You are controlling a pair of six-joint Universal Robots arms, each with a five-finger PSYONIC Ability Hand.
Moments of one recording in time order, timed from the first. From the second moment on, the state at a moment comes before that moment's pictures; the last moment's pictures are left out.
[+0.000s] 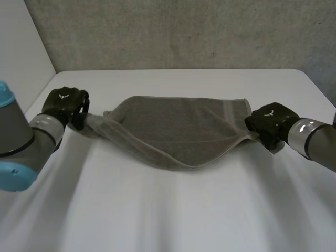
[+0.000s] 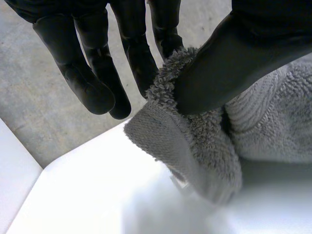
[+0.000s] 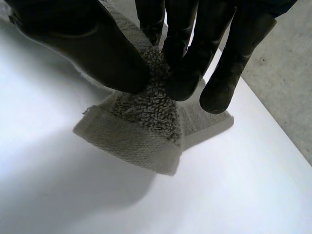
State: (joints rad) left arm 4.51 -1.99 -1.54 3.37 -1.46 3.38; right arm 1.76 -1.16 1.41 0.27 1.26 2.42; left_hand 1.57 1.58 1.61 1.58 1.61; right_hand 1.32 1.29 1.34 1.34 1.16
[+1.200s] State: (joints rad) left arm 4.45 -2.38 -1.16 3.52 -1.75 3.50; right arm 1.74 -0.82 1.15 -0.21 1.31 2.42; left_hand 1.57 1.58 1.61 1.58 1.61; right_hand 1.32 1.29 1.34 1.34 1.16
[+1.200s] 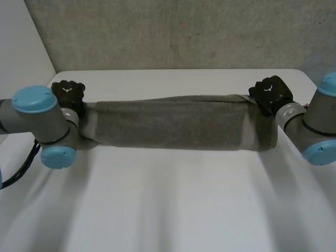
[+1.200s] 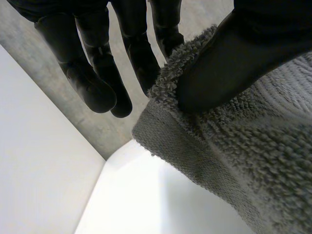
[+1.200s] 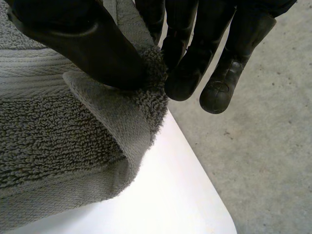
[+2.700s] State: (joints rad) left arm 4.47 -2.19 -1.50 3.60 -1.46 3.82; right arm 1.66 -0.86 1.26 0.11 1.22 2.72; left_hand 0.55 0.54 0.55 0.53 0.55; right_hand 0.43 0.34 0.44 0.44 0.28
